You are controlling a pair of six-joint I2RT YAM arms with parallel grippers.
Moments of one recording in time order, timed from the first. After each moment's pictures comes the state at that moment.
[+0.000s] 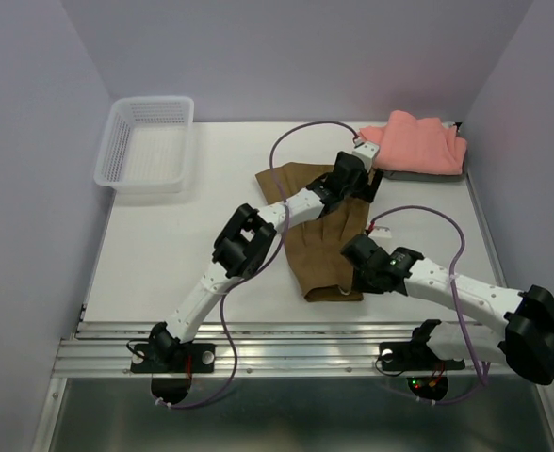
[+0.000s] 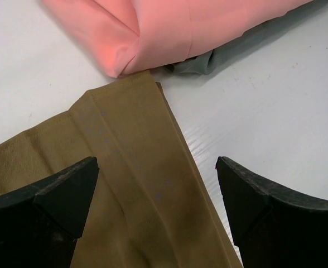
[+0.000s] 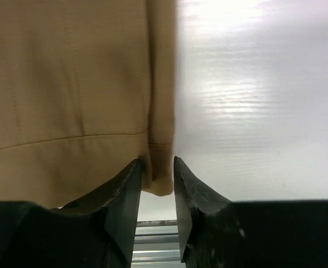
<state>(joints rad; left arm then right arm) -0.85 2.54 2.12 0.03 -0.13 -0.18 0.81 1.15 0.67 -0.69 0.37 0.86</state>
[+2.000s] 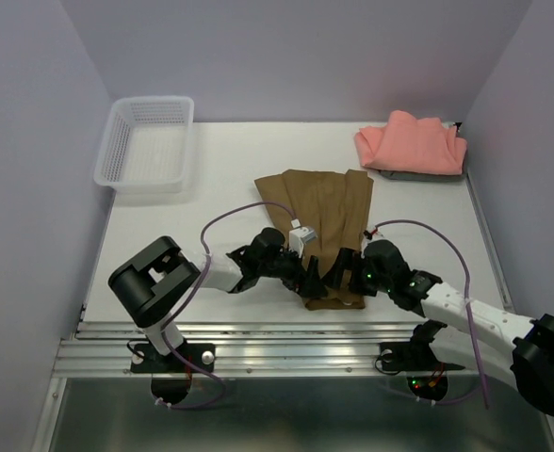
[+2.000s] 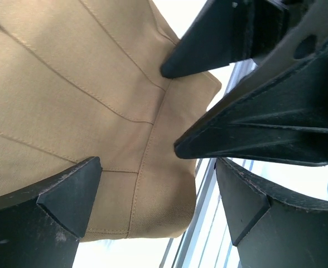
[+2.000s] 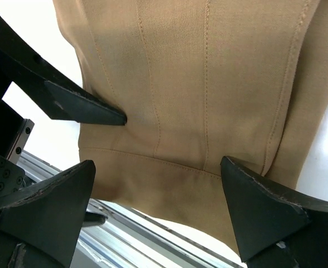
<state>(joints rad) -0.86 1.67 0.61 0.52 0.56 -0.51 0.68 0.98 0.37 -0.14 -0.06 0.84</state>
